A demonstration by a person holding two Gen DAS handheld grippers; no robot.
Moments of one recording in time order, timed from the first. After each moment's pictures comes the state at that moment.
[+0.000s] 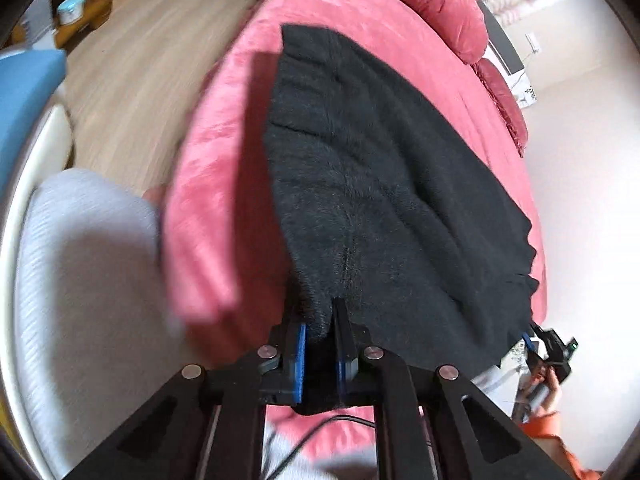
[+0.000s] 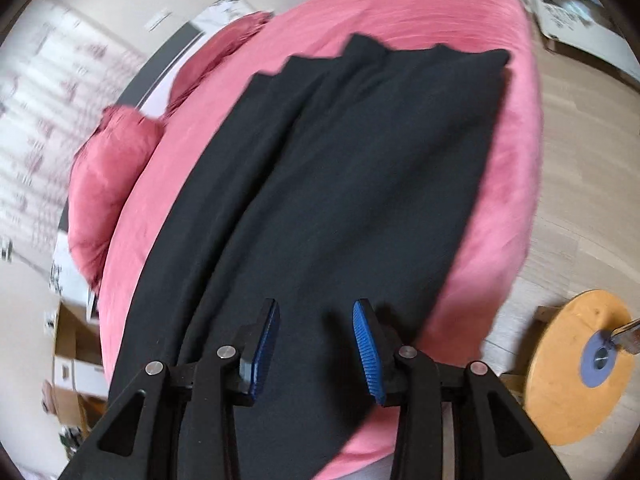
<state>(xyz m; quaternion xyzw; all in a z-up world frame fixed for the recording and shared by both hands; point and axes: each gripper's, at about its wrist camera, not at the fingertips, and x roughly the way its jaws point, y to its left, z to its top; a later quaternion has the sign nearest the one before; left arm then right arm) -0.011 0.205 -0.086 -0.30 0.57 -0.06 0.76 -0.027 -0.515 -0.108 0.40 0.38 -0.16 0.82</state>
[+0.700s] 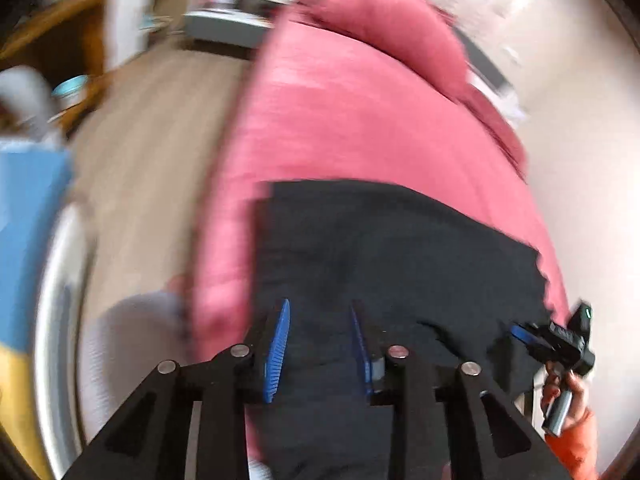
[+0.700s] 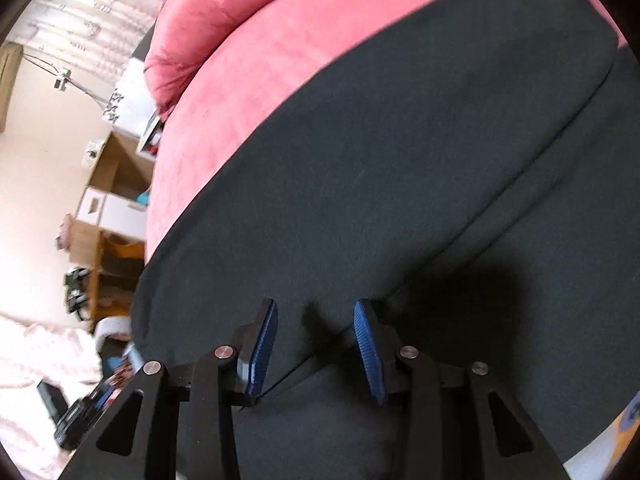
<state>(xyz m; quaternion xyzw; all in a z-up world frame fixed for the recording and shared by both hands) 0.063 0.189 -0.032 -0.21 0.50 -0.07 0.84 0.106 -0.303 -0.101 0.30 0.53 0.09 0.79</state>
